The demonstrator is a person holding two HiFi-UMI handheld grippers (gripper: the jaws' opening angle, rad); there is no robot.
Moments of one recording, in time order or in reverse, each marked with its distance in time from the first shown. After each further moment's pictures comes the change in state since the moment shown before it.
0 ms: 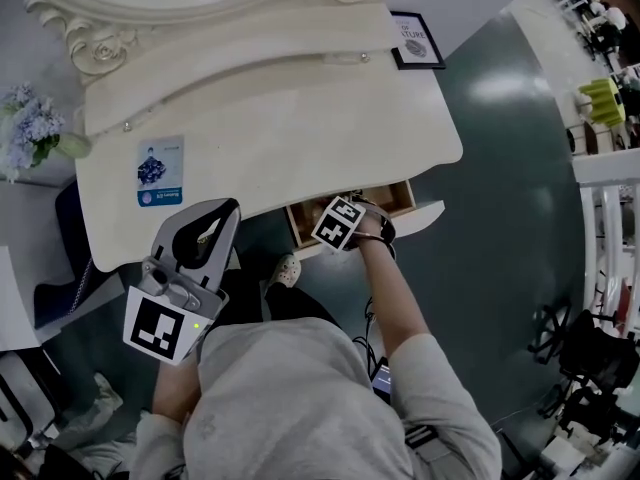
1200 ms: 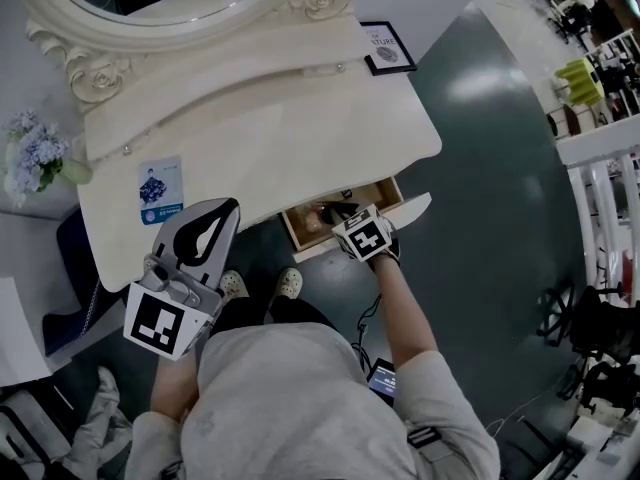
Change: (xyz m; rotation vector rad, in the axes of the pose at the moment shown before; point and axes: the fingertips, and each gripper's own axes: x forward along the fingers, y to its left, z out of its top) left arm -0.010 -0.003 0.024 0.038 -0.044 -0.088; right arm -0.086 -0.017 0.006 0.492 -0.435 -0.058
